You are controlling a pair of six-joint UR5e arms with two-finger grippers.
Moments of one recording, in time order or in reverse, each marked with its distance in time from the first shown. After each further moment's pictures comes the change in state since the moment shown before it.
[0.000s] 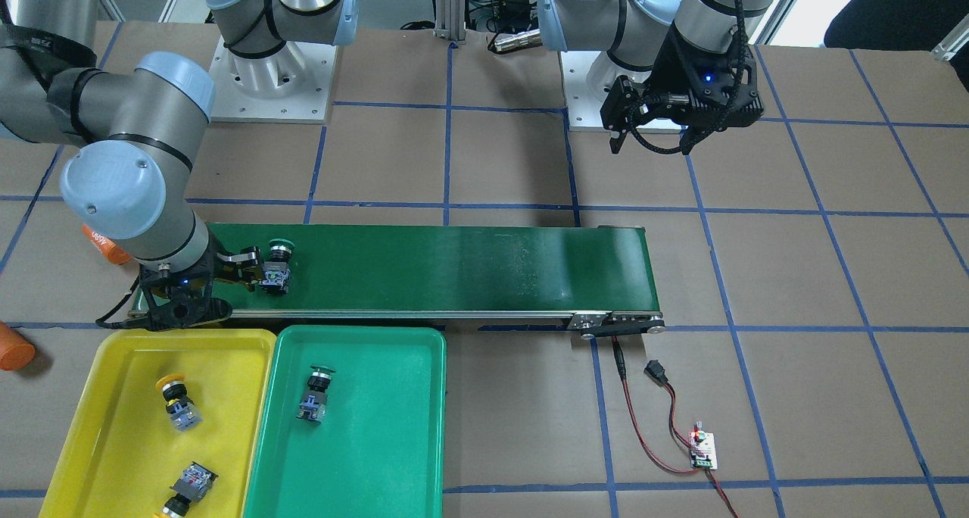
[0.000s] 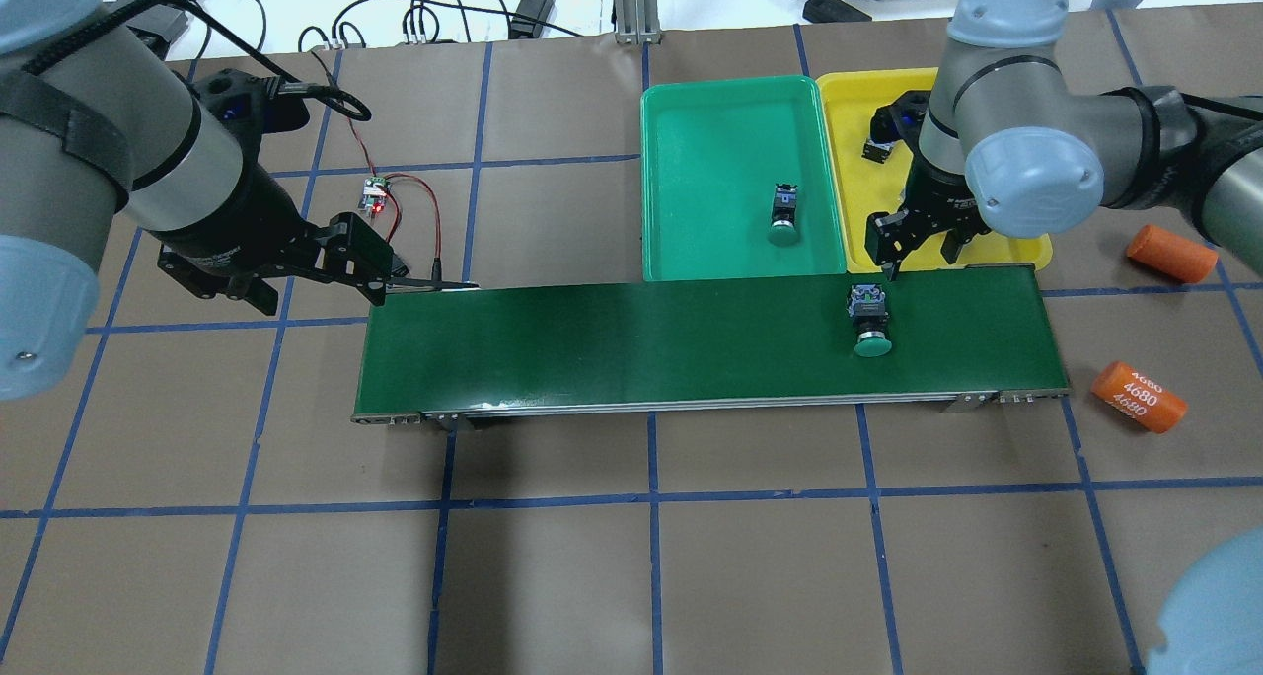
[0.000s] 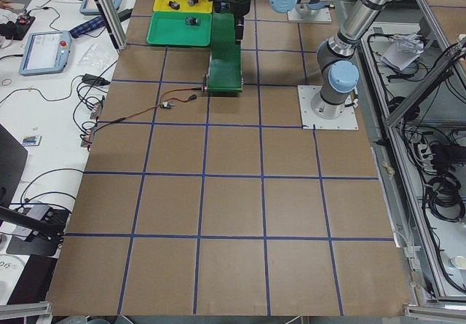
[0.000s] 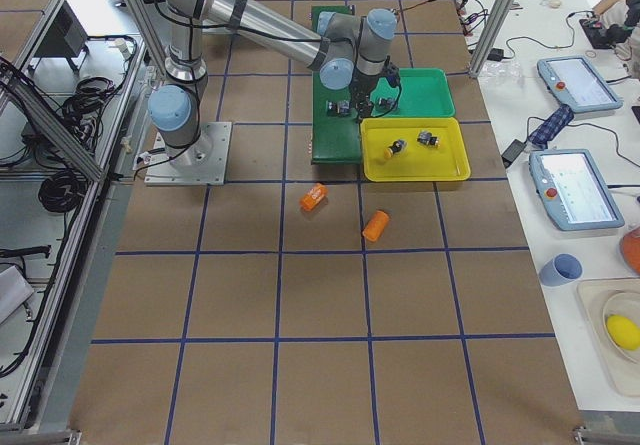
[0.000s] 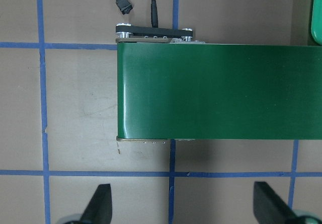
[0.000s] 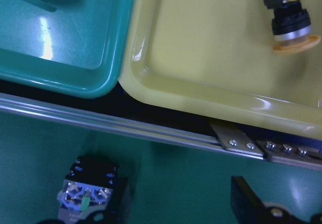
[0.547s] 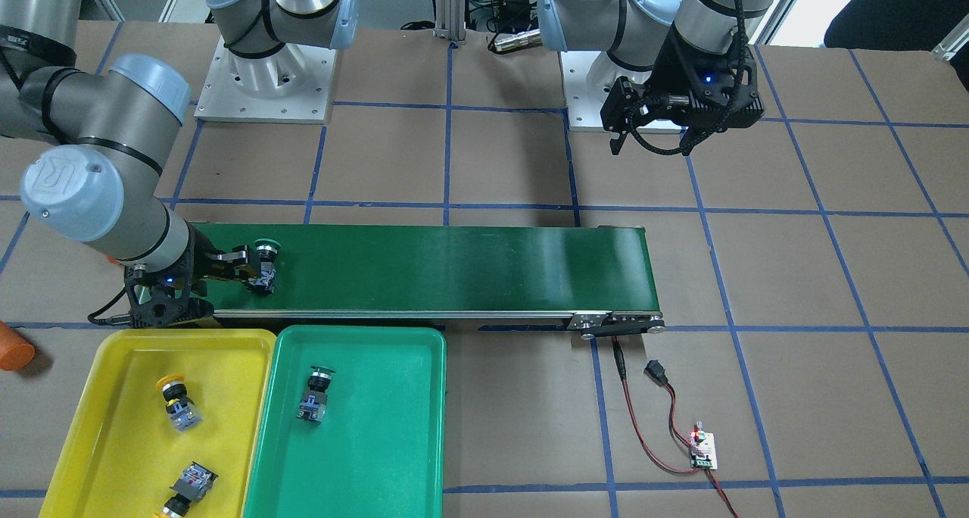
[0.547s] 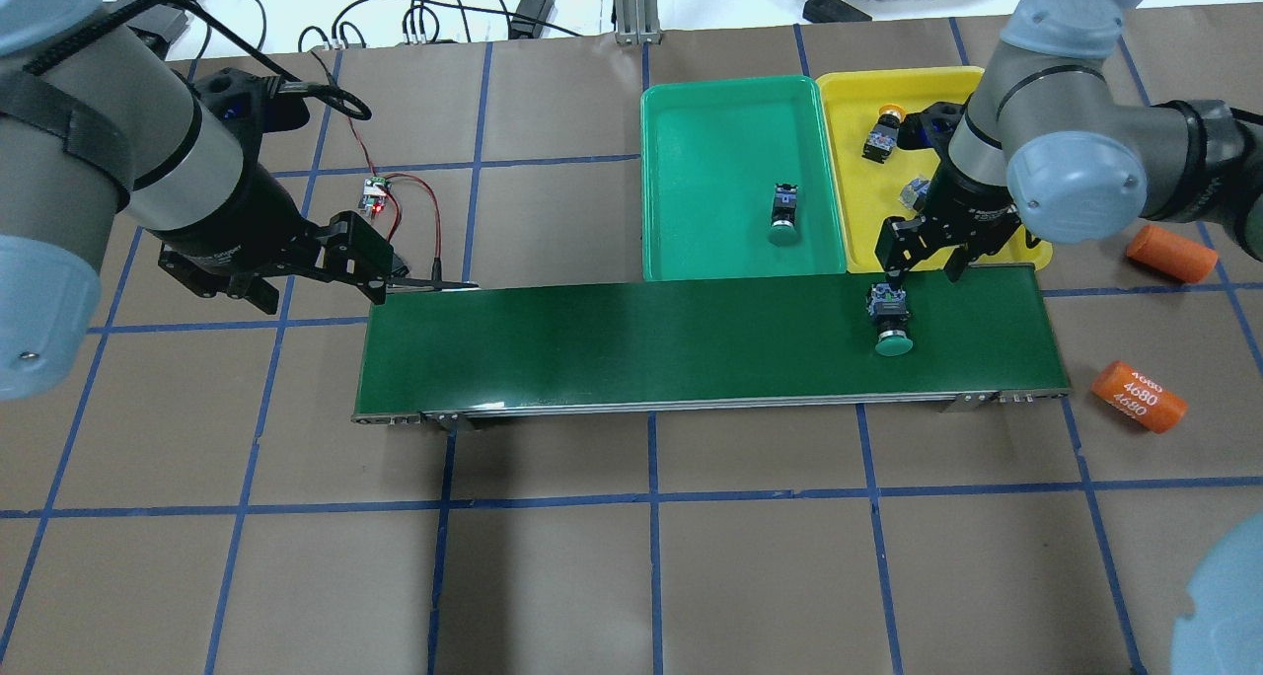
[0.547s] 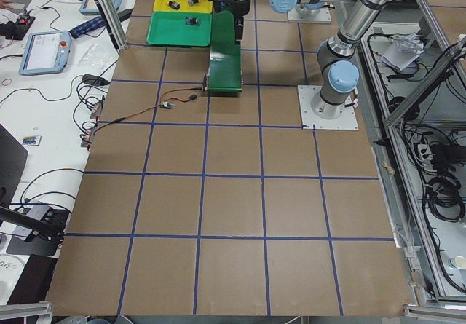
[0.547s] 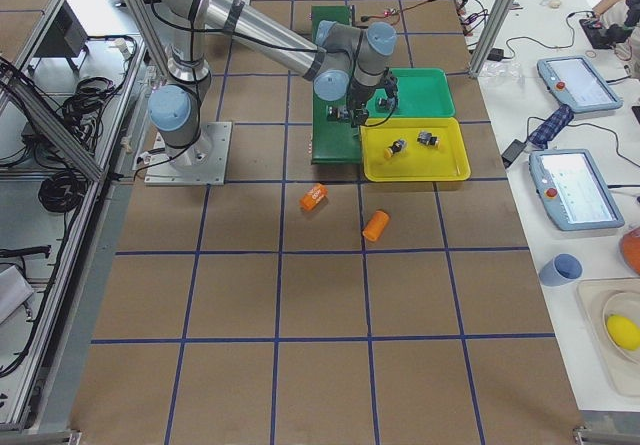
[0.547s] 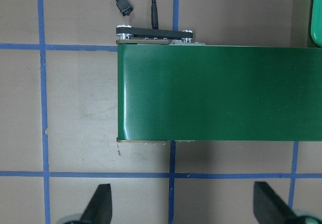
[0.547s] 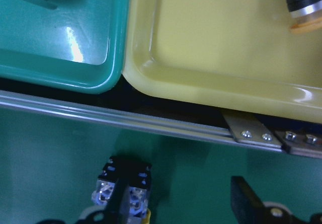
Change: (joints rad) left arm 0.000 -0.001 -0.001 0.005 0.000 0.000; right arm -0.062 -0.010 0.030 0.027 0.120 0.002
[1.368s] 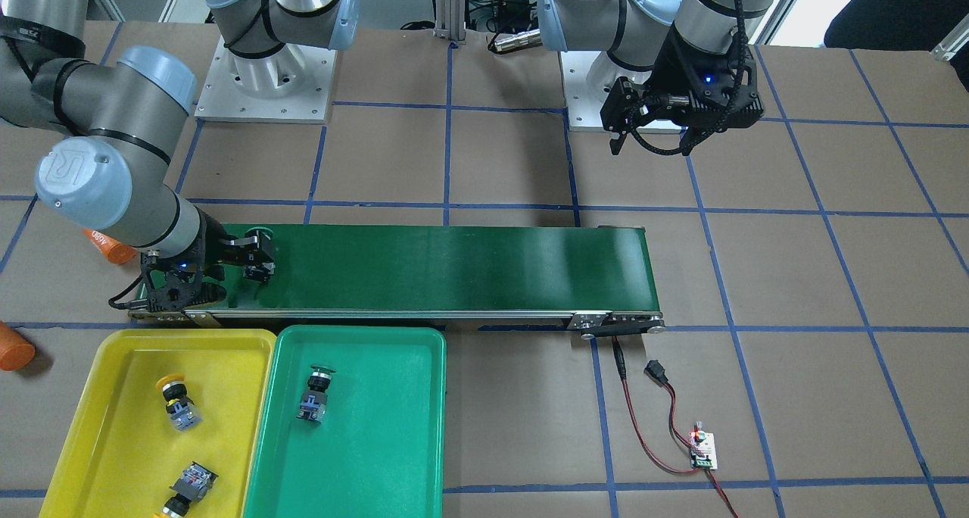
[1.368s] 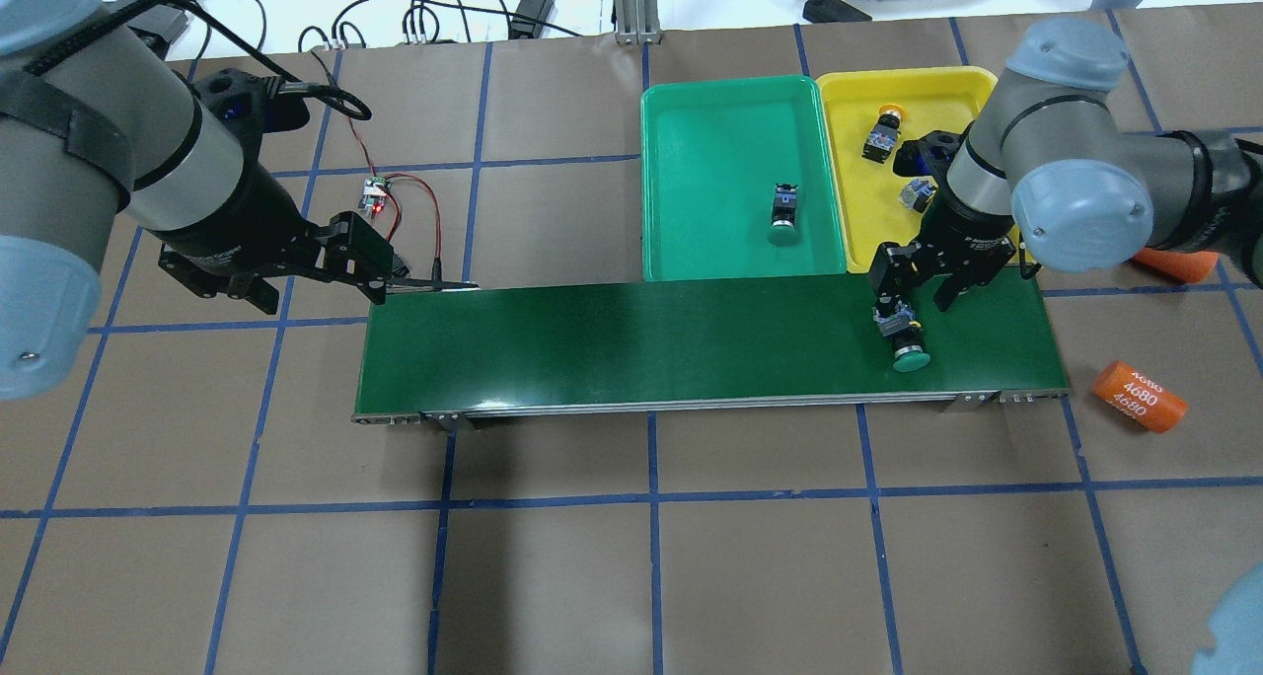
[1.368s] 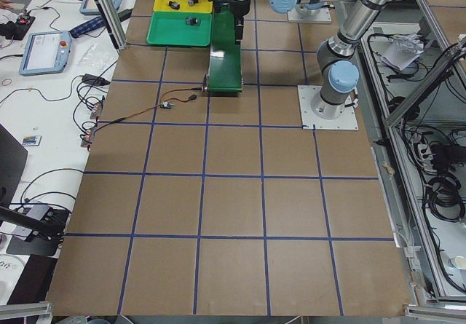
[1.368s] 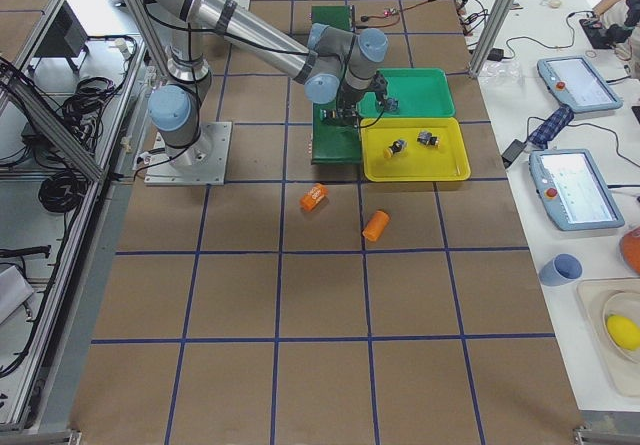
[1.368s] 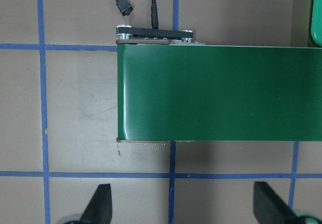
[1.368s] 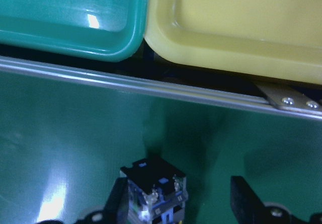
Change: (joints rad) left arm 0.000 0.000 0.000 0.000 0.000 -0.001; right arm -0.006 -0.030 0.059 0.010 0.042 -0.002
